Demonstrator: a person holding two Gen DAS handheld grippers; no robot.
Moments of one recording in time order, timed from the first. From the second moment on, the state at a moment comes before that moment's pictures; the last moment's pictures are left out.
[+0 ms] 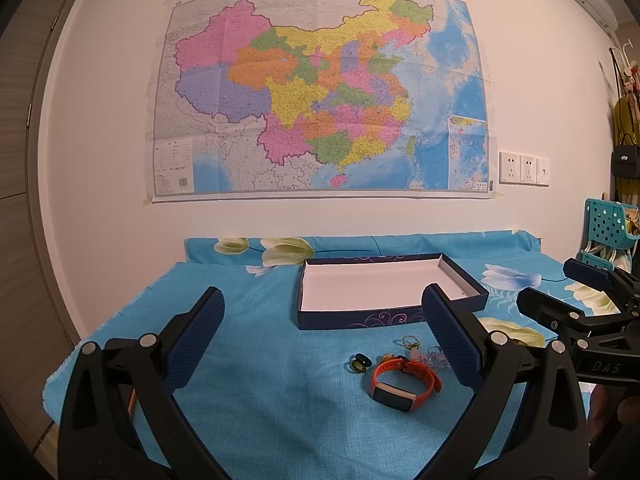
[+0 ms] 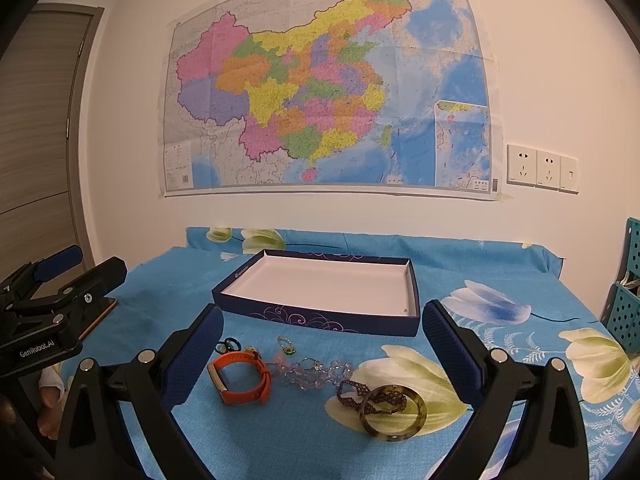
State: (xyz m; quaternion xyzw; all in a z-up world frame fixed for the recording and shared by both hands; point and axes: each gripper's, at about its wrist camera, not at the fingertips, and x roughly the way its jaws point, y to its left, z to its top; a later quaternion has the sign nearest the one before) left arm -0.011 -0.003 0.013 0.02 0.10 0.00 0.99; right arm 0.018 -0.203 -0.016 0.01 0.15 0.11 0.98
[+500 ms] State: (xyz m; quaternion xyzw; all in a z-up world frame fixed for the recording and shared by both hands) left arm -0.012 -0.004 0.012 0.02 0.10 0.00 0.99; right arm 0.018 -0.202 -0.016 0.01 0.15 0.11 0.98
